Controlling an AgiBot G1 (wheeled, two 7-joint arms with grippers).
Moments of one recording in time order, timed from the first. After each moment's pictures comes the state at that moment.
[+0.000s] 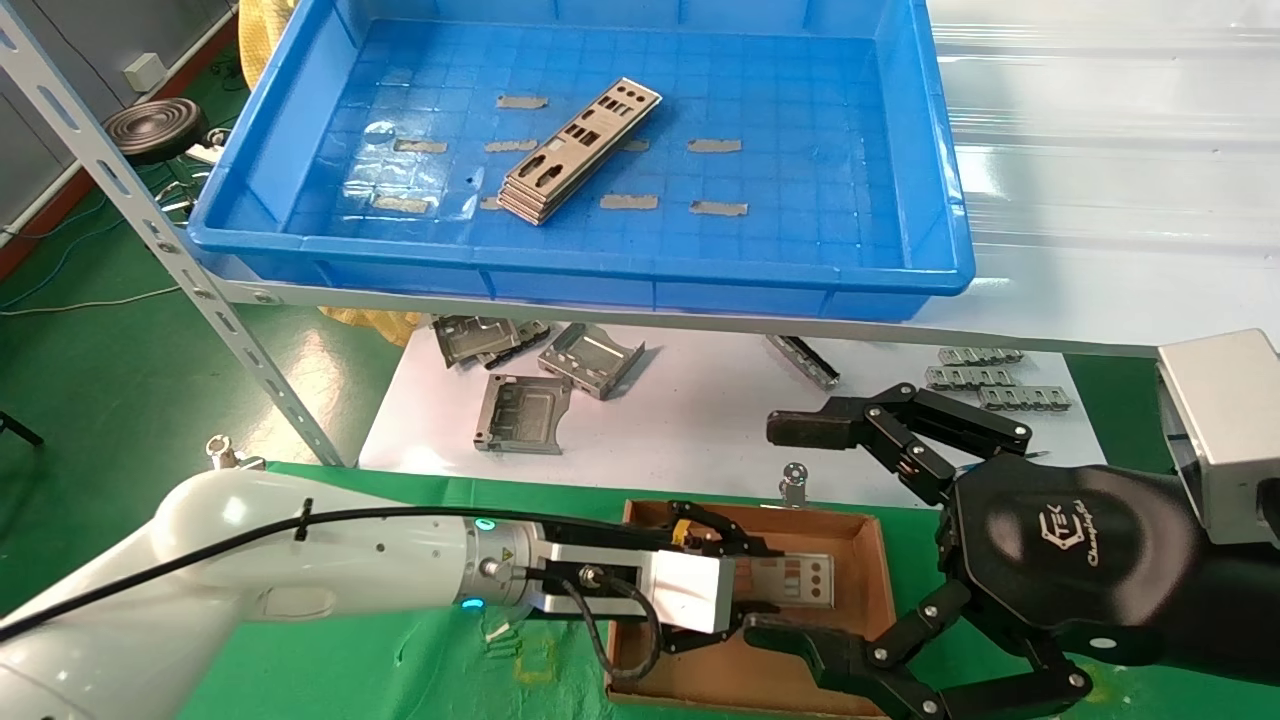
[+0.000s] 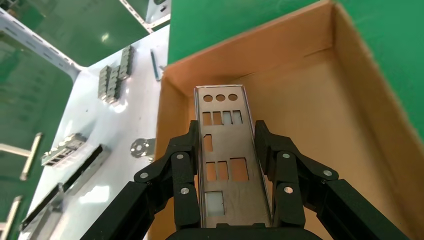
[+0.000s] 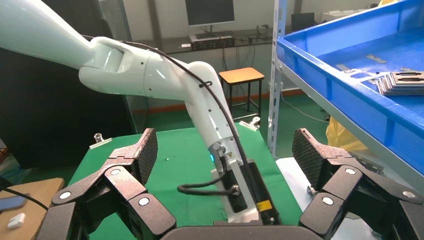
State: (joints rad) left arm -1.34 1.29 0.81 -0.77 1.31 1.04 0.51; right arm 1.10 -0.56 -0.40 1.25 -0.64 -1.44 0.12
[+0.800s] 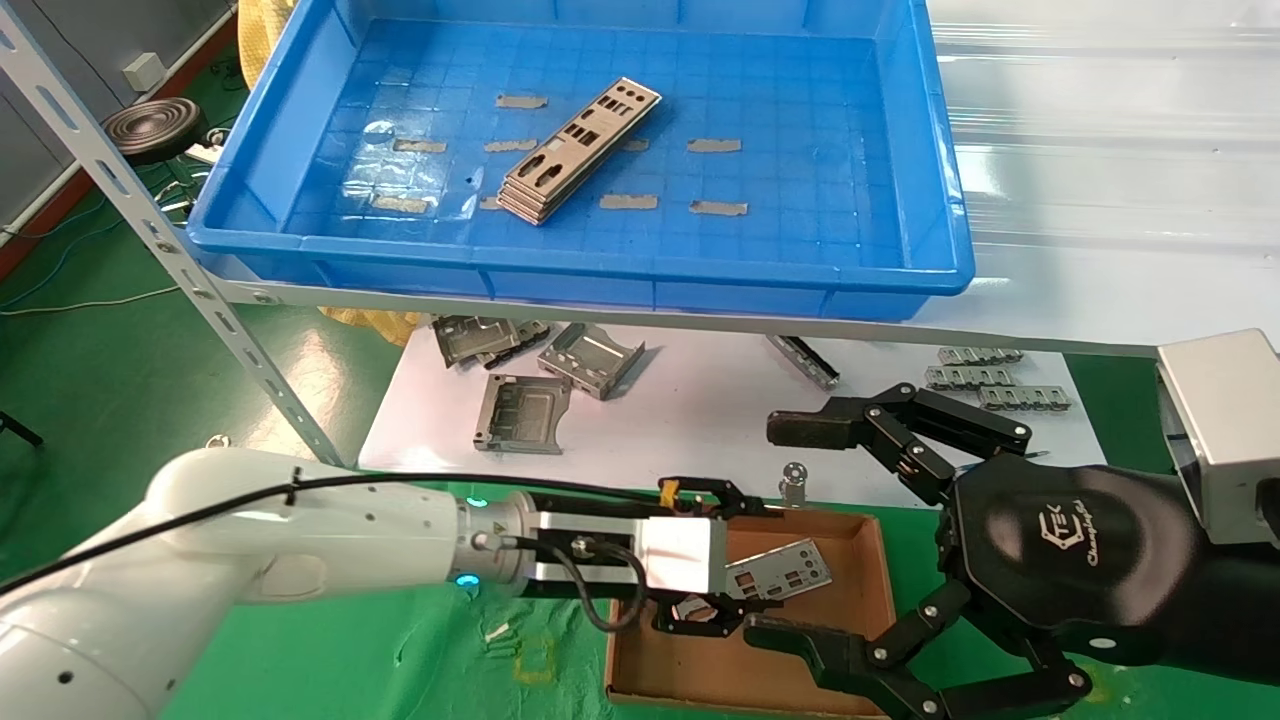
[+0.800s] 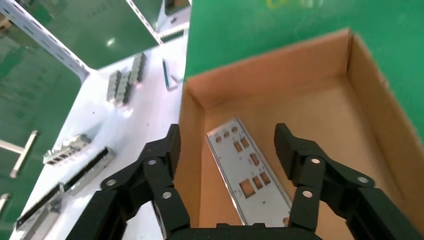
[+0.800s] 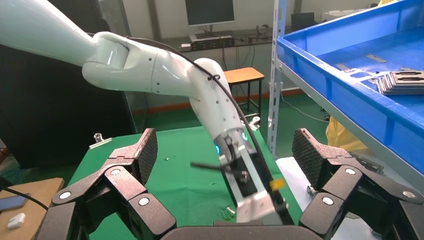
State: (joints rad) left arm -1.37 1.30 0.78 -0.64 1.20 1.13 0.54; right arm 1.10 -0.56 -0.40 1.25 -0.64 -1.44 0.12
